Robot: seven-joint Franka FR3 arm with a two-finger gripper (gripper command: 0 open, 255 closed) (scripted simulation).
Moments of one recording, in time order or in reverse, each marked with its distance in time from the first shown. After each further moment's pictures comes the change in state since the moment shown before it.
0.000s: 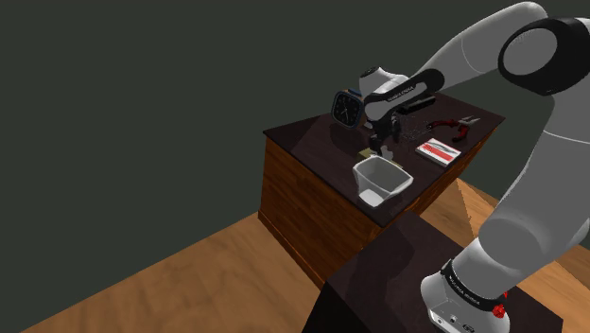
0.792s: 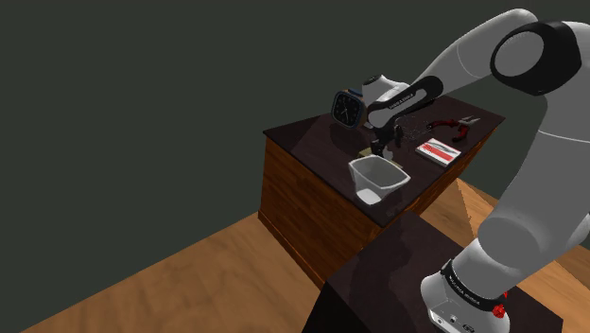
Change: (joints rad) arm -0.023 0.037 -0.022 -0.021 -0.035 0.083 0.018
